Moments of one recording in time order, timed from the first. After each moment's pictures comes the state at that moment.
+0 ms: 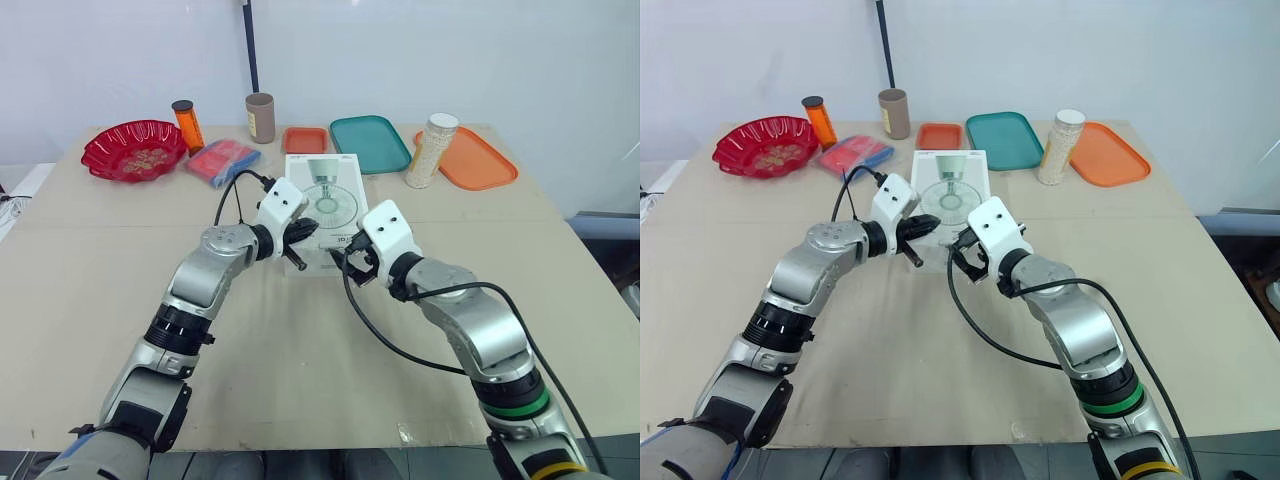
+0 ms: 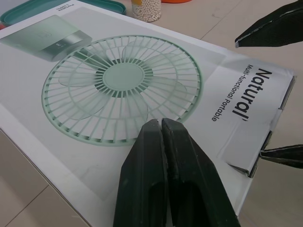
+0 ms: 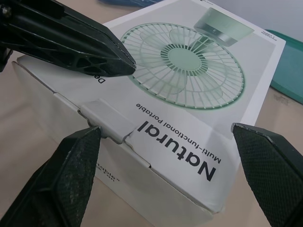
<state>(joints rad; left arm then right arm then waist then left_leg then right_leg) -0.76 0.28 -0.20 0.10 -0.18 0.62 -0.60 -0.53 -0.40 0.24 -0.43 0.15 0.92 0.26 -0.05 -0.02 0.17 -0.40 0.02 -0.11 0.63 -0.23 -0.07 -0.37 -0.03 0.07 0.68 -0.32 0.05</state>
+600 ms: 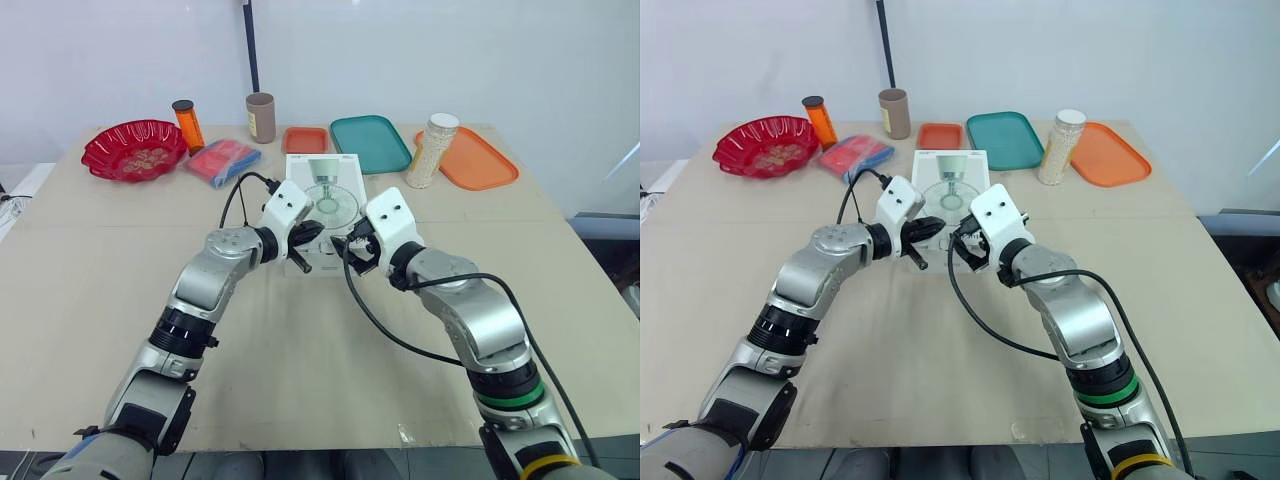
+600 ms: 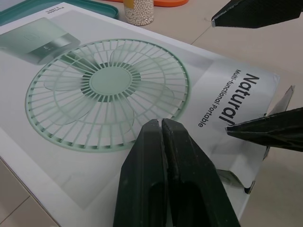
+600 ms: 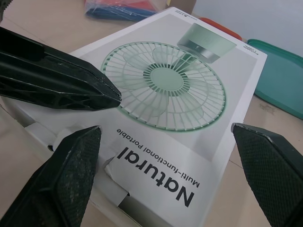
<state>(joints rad) -0.75 0.26 -0.20 0.09 -0.17 0.62 -0.60 -0.57 -0.38 0.21 -0.39 0.13 0.91 0.26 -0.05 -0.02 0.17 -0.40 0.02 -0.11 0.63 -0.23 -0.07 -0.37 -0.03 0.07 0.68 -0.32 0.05</state>
